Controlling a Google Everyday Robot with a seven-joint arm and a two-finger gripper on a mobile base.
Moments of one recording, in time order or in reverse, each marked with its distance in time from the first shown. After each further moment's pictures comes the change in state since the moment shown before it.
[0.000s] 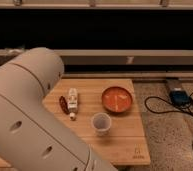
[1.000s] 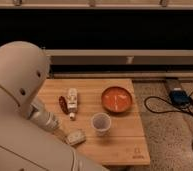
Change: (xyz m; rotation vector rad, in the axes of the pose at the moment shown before) arm -0.008 -0.035 -0.019 -0.071 0.059 0.116
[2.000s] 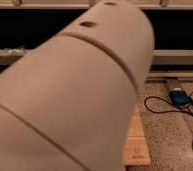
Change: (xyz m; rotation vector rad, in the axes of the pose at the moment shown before) arm -0.020 -0.117 -0.143 -0.263 -0.161 0.104
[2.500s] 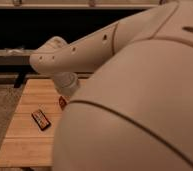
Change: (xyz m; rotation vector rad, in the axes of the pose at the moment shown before) arm -0.010 -0.065 -0.007 -0.066 -0.007 0.110
